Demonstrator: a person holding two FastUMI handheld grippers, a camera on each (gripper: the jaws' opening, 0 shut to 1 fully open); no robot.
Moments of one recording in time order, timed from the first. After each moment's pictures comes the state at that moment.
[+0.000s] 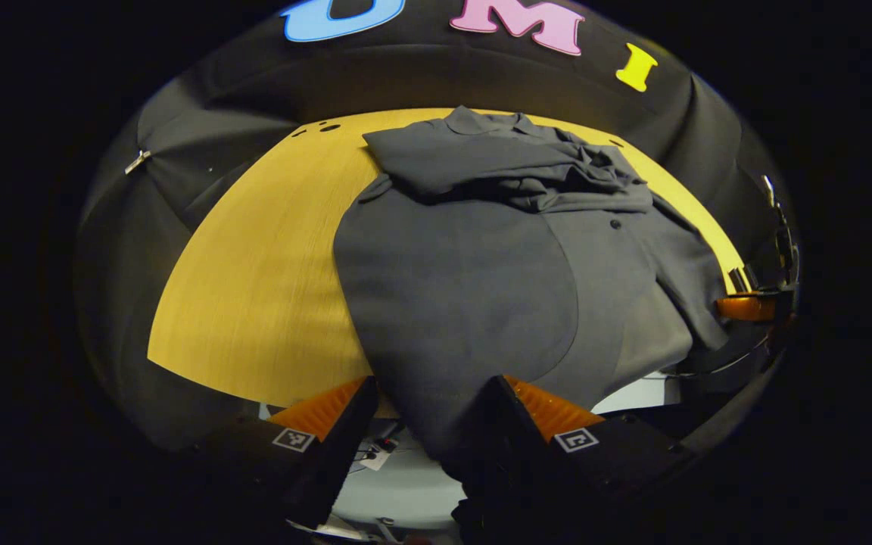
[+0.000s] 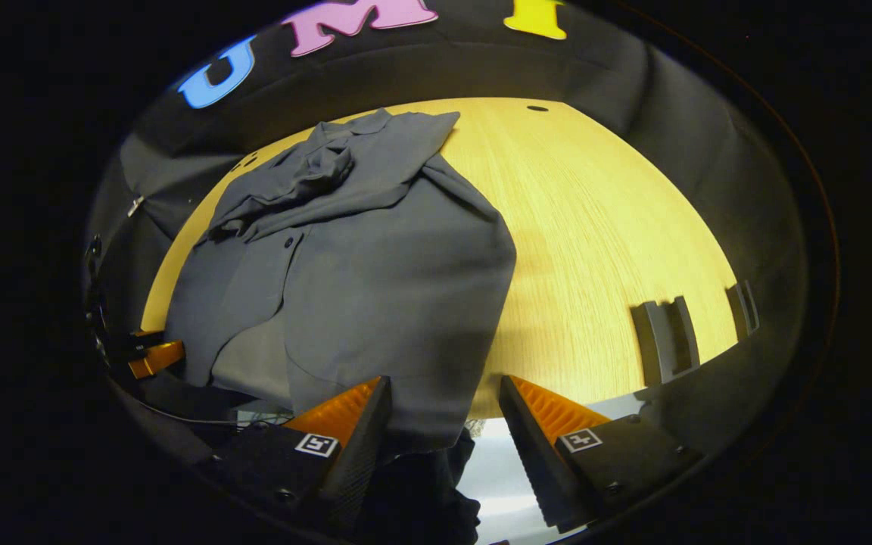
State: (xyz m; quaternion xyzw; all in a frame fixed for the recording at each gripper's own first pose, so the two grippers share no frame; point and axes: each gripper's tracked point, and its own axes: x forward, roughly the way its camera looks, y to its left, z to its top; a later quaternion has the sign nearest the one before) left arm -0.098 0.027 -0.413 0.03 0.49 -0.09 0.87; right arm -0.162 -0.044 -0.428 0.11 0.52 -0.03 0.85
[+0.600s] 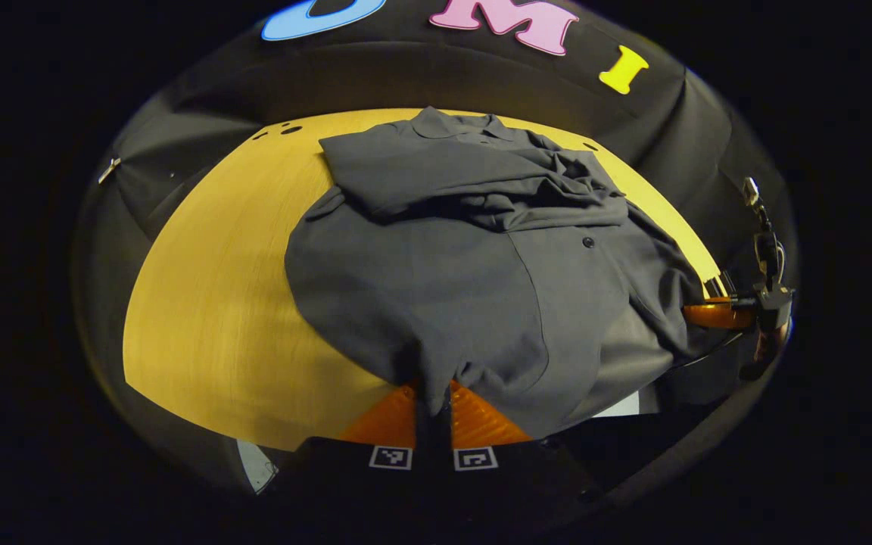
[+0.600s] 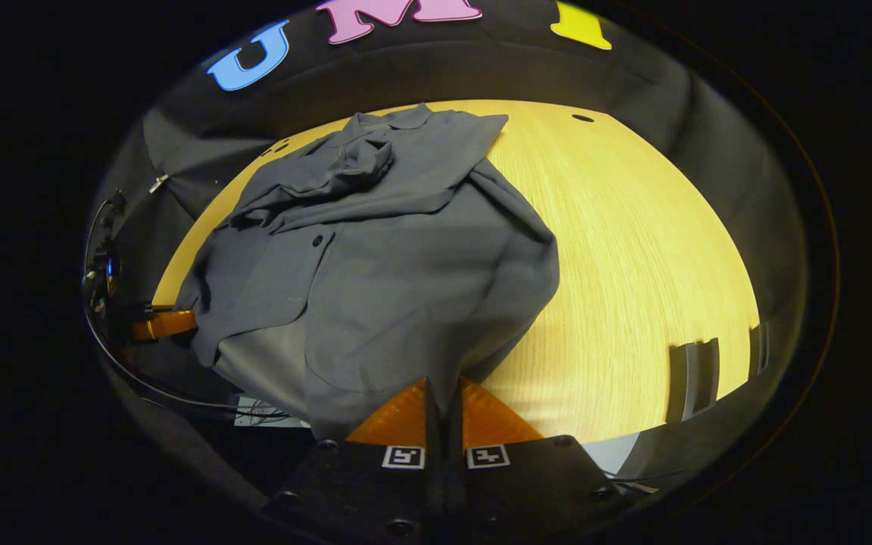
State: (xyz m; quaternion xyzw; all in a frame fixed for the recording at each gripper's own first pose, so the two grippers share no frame) left arm -0.071 -0.005 -0.406 0.00 0.49 -0.15 0.86; right arm -0.133 -0.022 -0.424 0.11 0.50 0.03 0.86
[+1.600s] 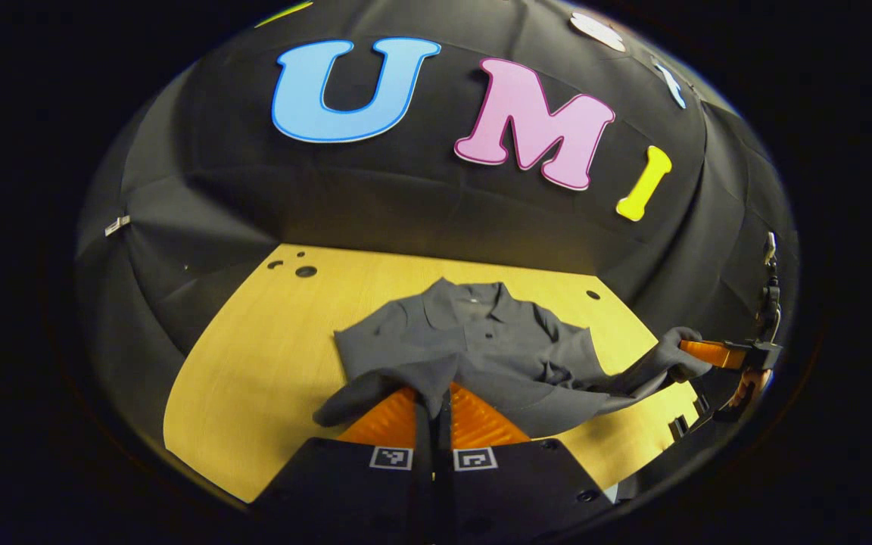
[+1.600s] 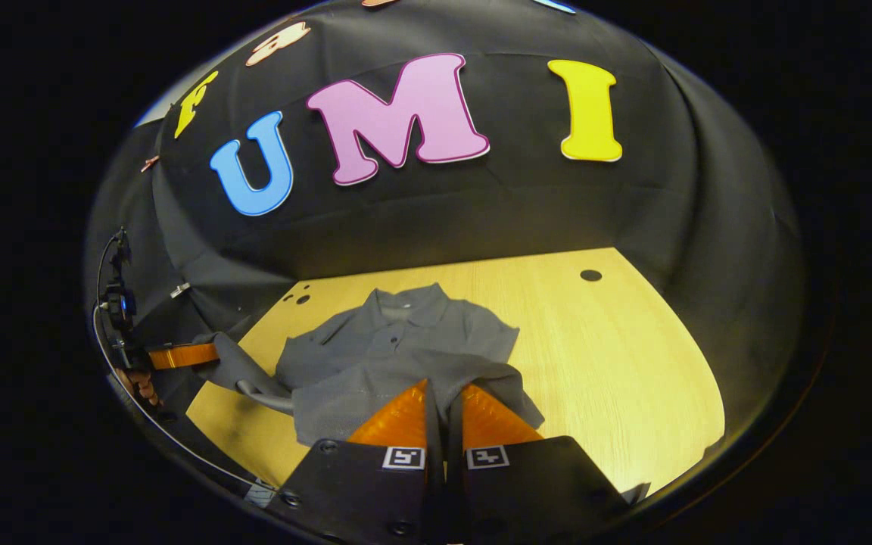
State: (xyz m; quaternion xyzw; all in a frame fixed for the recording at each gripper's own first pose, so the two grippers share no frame) left arm 0.131 -0.013 -0.216 -0.07 0.29 -0.11 0.95; right arm 0.078 -0.069 -0.248 0.15 0.27 0.01 0.95
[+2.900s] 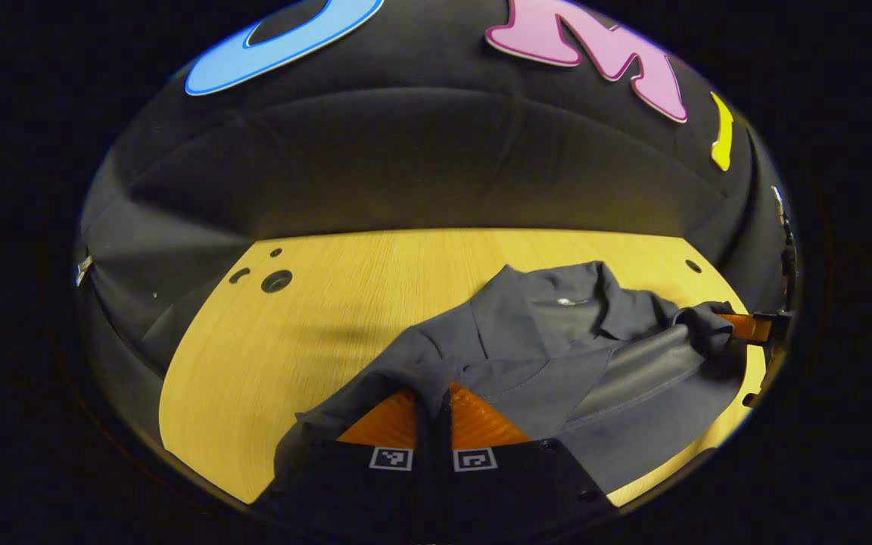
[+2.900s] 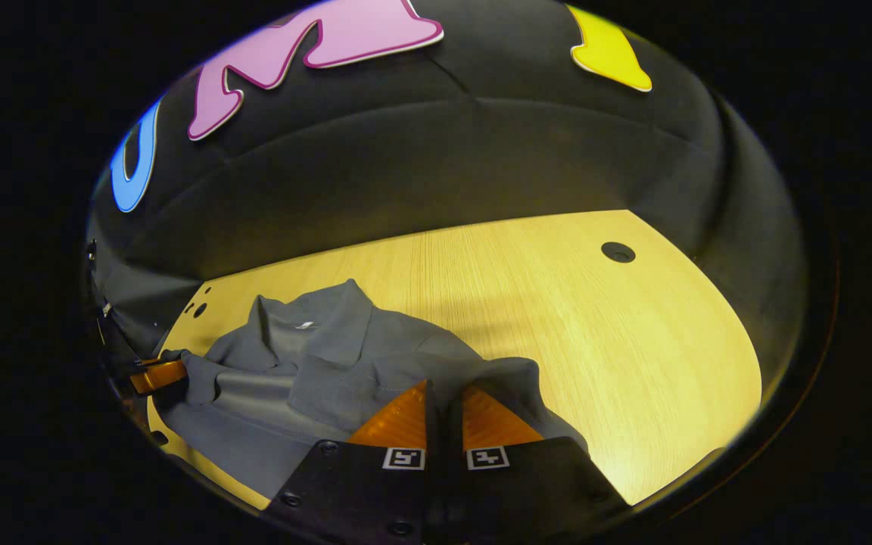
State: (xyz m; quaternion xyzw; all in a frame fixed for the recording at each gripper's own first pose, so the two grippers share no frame) left arm 0.336 -0.025 -0.378 0.01 0.38 -0.05 0.92; right arm 0.282 -0.096 -0.430 0.16 0.37 -0.07 0.91
